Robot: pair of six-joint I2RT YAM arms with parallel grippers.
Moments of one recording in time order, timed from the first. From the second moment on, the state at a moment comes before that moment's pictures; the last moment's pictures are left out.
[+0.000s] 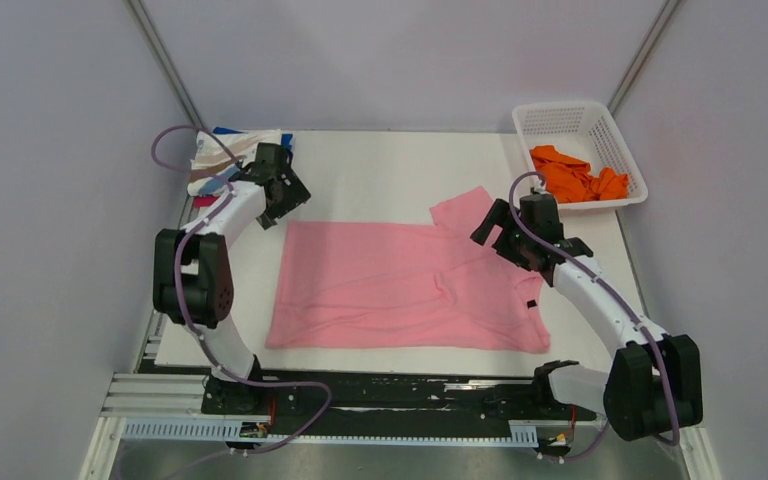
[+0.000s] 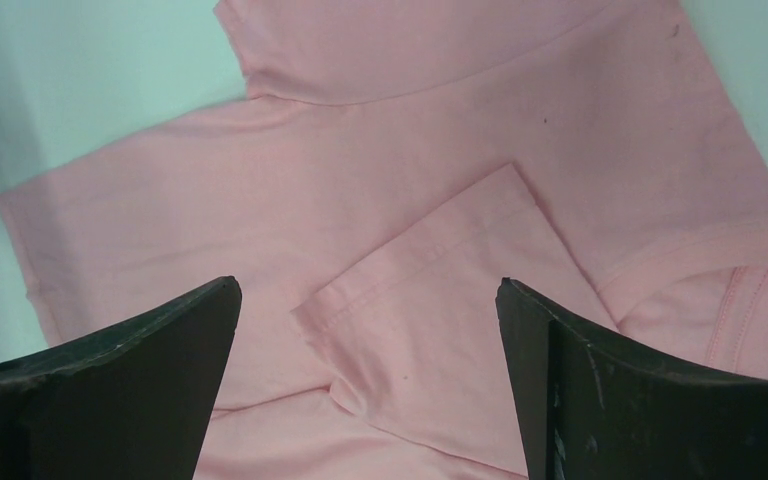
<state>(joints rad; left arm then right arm) -0.14 1.71 1.26 -0.53 -0.22 -0.77 0.22 1.19 0.79 -0.37 -0.02 0.67</state>
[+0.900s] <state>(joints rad) -0.13 2.09 1.56 -0.70 -0.31 -0.73 0.15 1.38 0.83 -0.36 -0.03 0.62</state>
